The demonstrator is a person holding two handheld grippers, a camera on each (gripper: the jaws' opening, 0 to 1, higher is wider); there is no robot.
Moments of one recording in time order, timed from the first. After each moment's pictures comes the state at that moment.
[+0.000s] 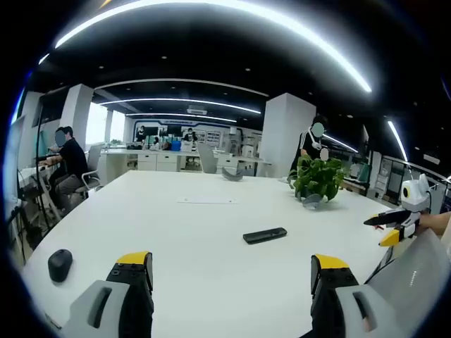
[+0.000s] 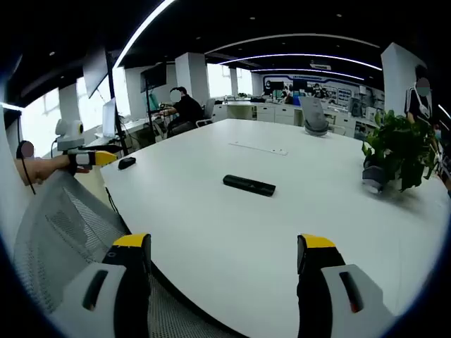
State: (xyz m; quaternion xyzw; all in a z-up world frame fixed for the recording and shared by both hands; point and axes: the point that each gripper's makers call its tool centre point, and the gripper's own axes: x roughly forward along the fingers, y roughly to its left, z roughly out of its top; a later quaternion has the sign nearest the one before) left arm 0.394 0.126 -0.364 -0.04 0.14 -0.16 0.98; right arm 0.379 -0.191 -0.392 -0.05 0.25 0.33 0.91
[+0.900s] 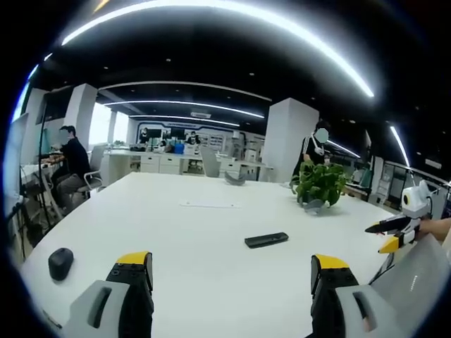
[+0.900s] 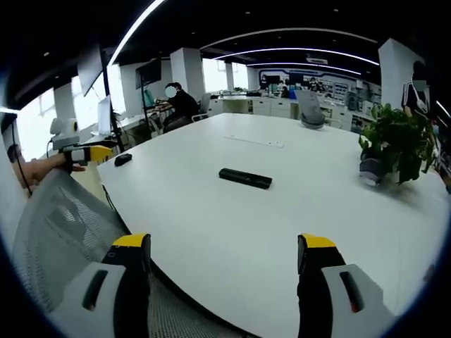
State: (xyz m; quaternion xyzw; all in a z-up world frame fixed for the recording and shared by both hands) left arm 0.393 0.131 -0.359 -0.05 0.13 -0.15 0.98; right arm 0.377 -0.196 -0.399 -0.05 0.27 0.31 0.91
